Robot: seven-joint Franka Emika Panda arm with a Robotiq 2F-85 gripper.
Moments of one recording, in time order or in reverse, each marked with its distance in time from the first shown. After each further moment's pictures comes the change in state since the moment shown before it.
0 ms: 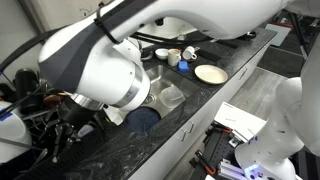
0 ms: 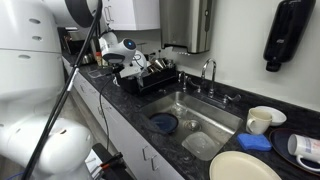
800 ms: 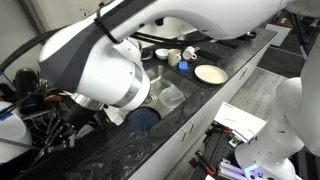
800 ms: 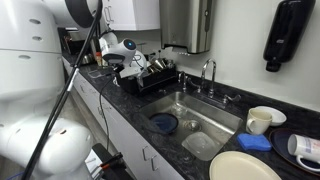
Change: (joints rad) arm -0.001 0.000 0.000 0.000 0.006 -0.001 0.000
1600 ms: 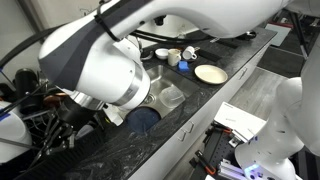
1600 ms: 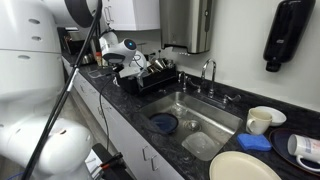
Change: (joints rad) arm -0.003 -0.005 0.000 0.001 0.003 -0.034 0.000
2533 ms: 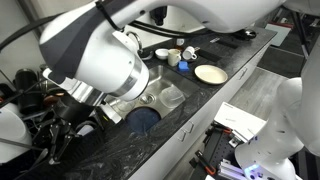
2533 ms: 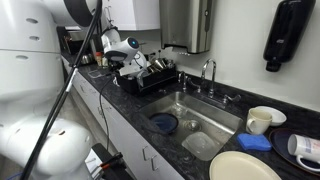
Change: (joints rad) arm -0.022 -0.009 -0.003 0.020 -0.007 -0.114 0.000
